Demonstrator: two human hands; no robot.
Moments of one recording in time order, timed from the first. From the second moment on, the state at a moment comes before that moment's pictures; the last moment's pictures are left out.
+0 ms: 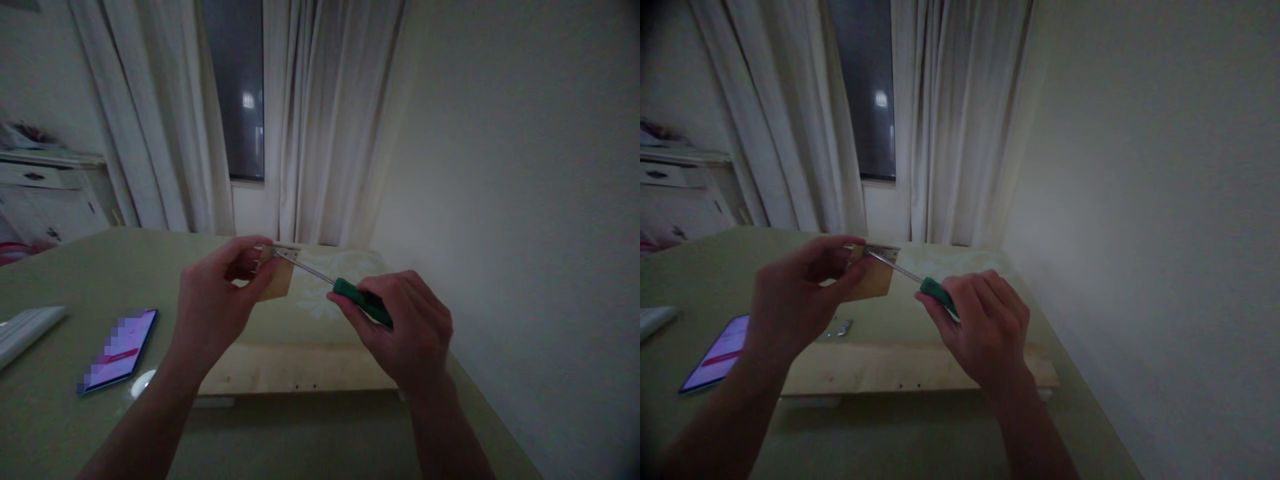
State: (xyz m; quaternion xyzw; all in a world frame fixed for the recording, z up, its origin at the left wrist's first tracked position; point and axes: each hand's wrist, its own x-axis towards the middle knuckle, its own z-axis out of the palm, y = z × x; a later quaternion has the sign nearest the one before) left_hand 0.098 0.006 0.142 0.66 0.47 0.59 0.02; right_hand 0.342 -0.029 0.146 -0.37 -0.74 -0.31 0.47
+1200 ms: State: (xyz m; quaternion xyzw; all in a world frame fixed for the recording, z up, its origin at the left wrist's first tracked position) left_hand 0.104 0.037 0.118 0.66 0.48 0.58 0.00; right_hand 0.339 -0.009 0.135 -0.50 -0.76 -0.19 0.37
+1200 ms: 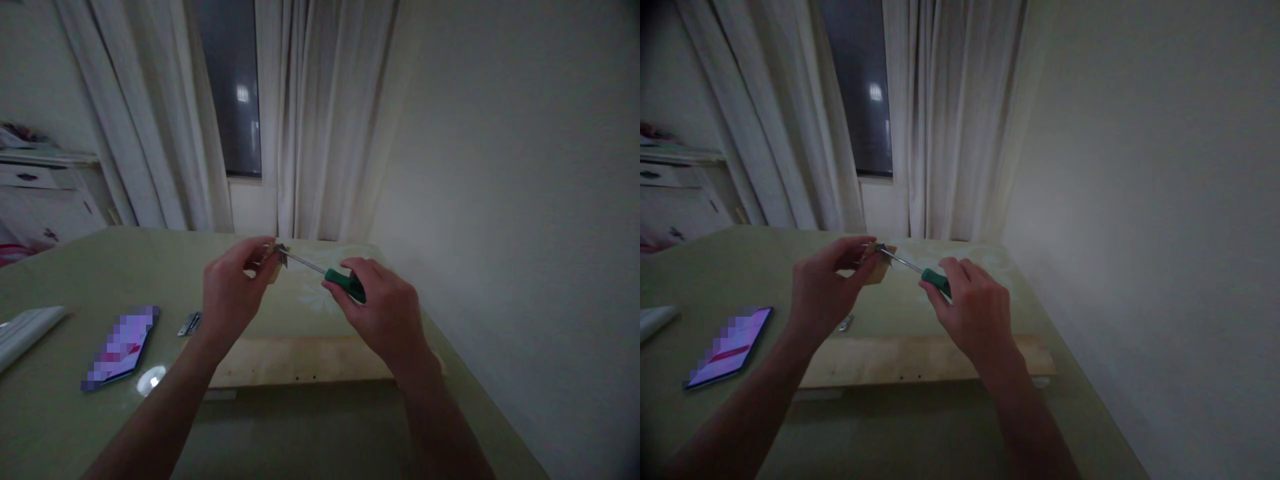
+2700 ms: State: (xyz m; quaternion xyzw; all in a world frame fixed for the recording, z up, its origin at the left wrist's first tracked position) left_hand 0.099 0.066 0.104 0.64 0.53 0.54 0.12; right_hand 0.332 0.026 0.113 -0.47 -0.77 -0.14 0.42
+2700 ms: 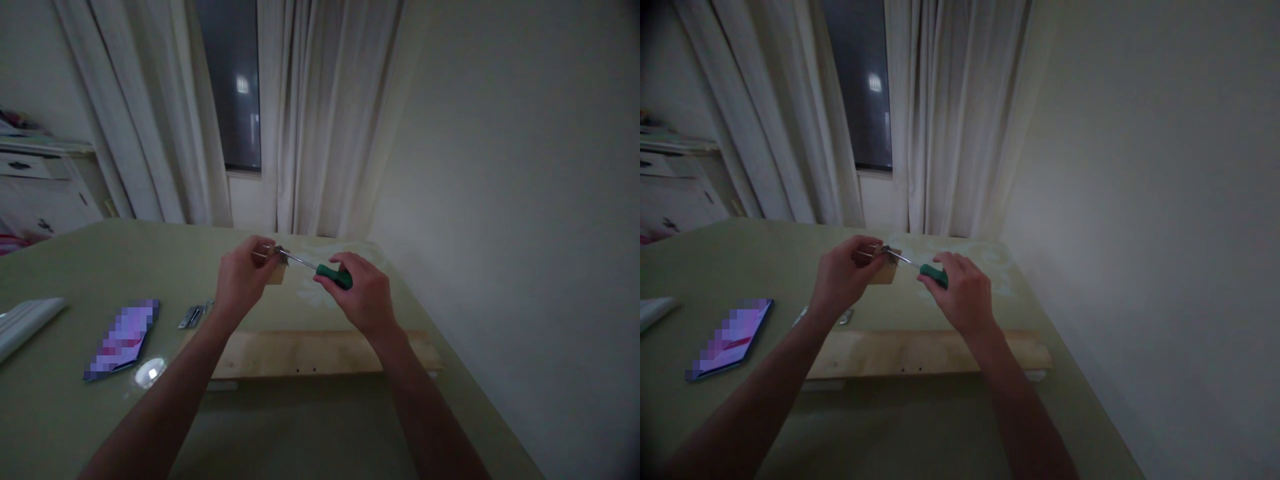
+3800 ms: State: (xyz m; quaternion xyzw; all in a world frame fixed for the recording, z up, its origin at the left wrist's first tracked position) left_hand 0.121 0.045 0.097 0.83 0.37 0.24 0.34; right_hand 0.342 -0.027 0.143 -0.33 -0.64 -0.29 0.63
